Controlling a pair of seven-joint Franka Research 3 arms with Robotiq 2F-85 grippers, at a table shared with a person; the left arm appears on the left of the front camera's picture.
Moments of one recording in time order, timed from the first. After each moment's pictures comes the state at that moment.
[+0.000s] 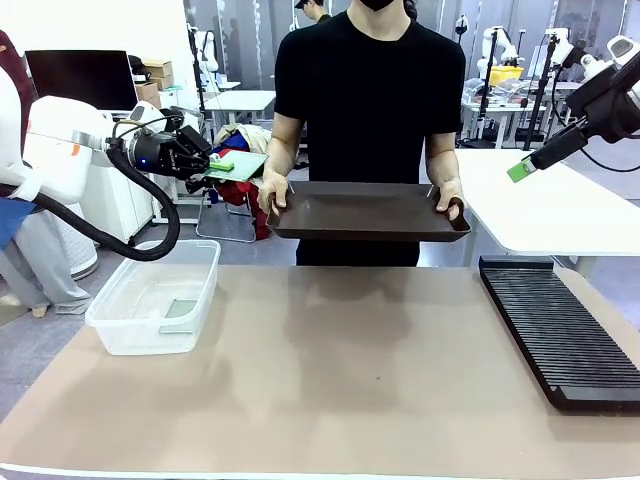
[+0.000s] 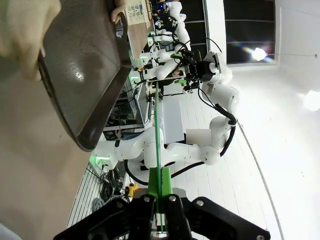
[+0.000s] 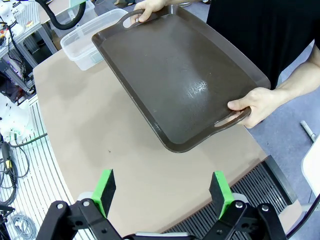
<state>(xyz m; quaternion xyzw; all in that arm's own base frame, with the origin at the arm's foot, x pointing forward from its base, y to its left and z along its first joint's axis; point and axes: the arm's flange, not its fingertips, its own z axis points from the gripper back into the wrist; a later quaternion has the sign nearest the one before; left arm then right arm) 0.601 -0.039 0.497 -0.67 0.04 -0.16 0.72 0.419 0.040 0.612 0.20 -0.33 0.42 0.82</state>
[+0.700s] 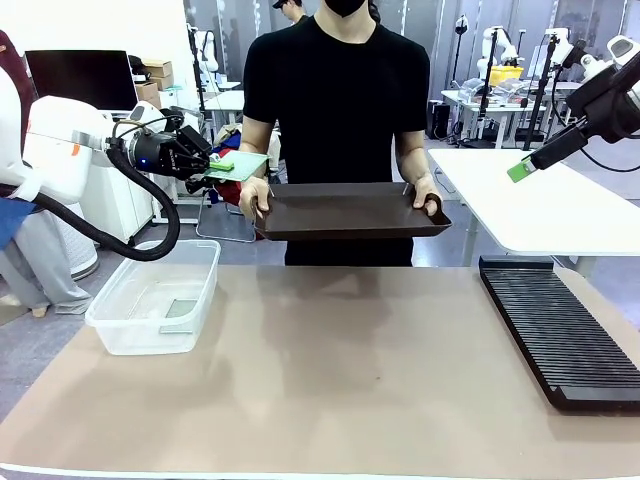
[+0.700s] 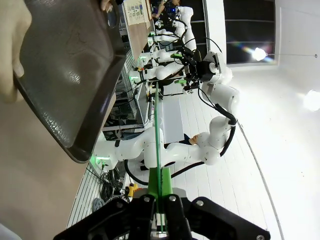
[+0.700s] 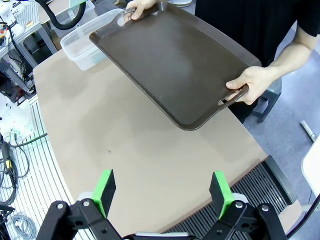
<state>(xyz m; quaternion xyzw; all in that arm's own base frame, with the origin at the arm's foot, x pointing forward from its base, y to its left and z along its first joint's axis) 0.601 -0.039 0.497 -0.67 0.04 -0.16 0.72 0.419 0.040 0.612 0.20 -0.33 0.42 0.82</state>
